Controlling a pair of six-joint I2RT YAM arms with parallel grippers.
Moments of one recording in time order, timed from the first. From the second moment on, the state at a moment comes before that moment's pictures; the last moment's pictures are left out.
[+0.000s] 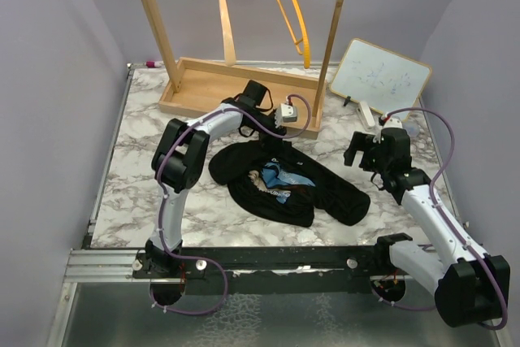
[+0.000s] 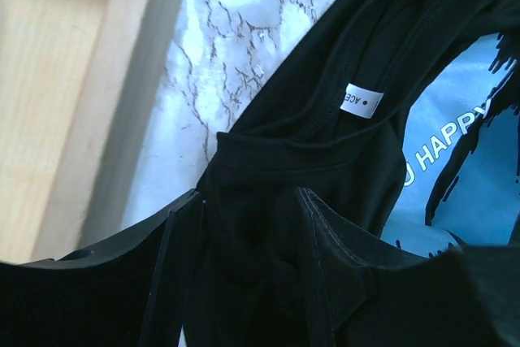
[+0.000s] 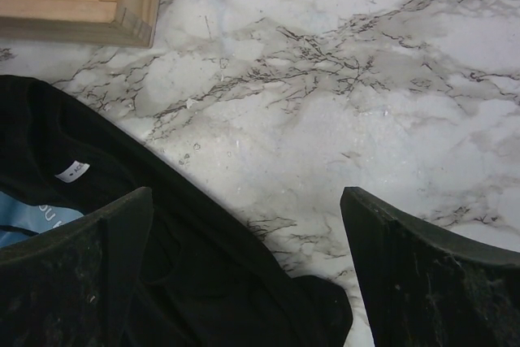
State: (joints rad) left arm -0.51 2.12 1.60 -0.47 0.83 0.71; right arm 0.15 0.96 0.60 -0.27 0.07 0.28
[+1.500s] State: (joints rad) left arm -0.50 1.73 1.41 -0.65 0.80 0.63; right arm 0.15 1.24 1.55 -0.33 -0.19 0.22
